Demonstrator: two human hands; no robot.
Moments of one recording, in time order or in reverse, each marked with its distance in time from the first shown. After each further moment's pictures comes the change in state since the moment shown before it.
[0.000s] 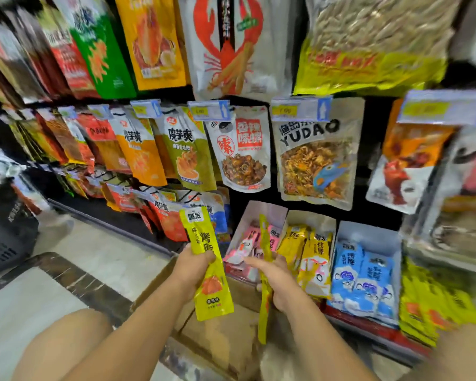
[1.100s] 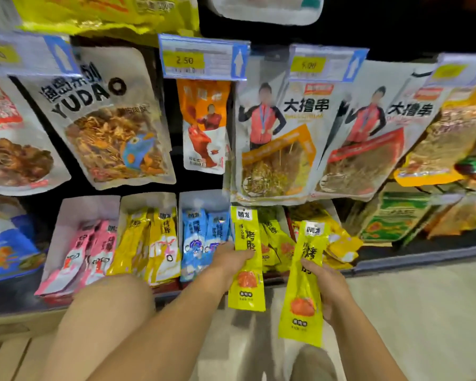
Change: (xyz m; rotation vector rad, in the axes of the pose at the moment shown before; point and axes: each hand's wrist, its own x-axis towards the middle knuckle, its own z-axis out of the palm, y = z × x) left_hand -0.102 -0.077 0.360 0.204 -0.828 -0.214; right_hand -0.151 0.032 -0.342 0.379 0.806 -0.092
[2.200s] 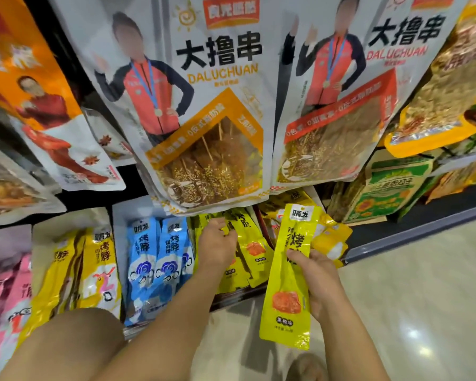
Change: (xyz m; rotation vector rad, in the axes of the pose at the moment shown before) left_hand 0.119 0.019 0.091 0.490 0.200 0.240; right_hand 0.103 -0.009 -0.030 0.069 0.034 0.048
